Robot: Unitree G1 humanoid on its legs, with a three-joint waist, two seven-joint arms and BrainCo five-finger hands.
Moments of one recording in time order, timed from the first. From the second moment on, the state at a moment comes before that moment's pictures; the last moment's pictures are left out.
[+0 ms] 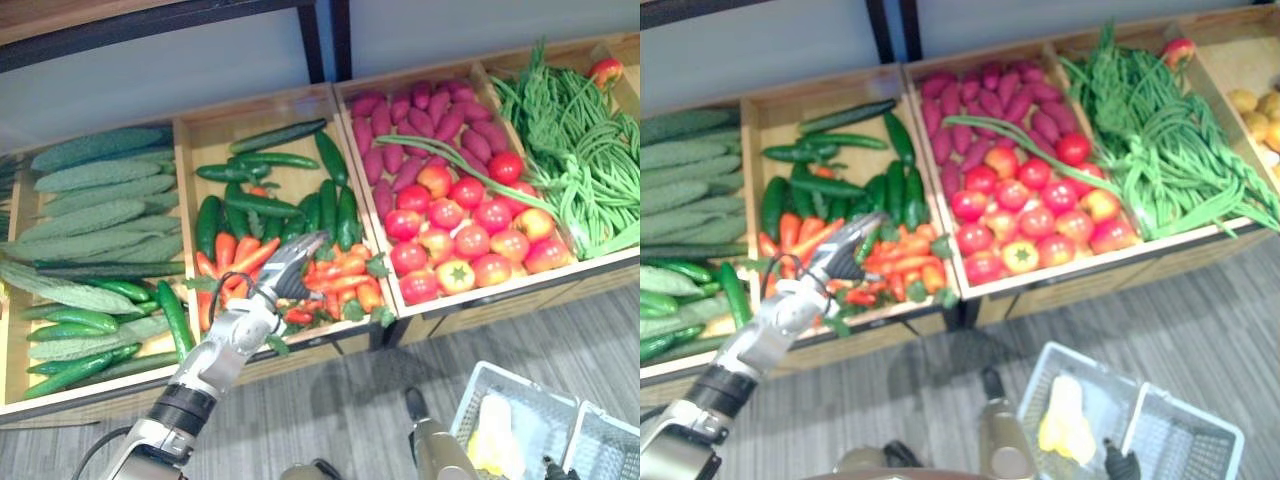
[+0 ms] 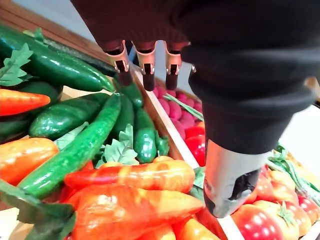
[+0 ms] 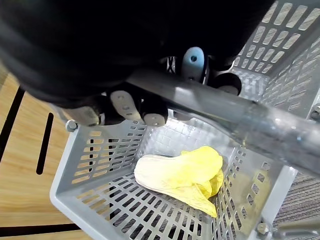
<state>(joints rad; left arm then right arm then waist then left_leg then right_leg) -0.33 0.54 -0.31 0.24 0.54 -0.23 0.10 0.30 -0.15 -0.39 0.76 -0.19 -0.11 -0.12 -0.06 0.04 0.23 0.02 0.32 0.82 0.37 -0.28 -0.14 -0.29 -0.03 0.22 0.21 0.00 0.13</state>
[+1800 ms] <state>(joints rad) -0.51 0.55 -0.29 0.53 0.64 -0.17 0.12 0.23 -0.14 -0.35 0.77 -0.16 -0.10 -0.12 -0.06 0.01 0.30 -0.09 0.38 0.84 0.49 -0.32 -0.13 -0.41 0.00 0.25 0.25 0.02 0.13</state>
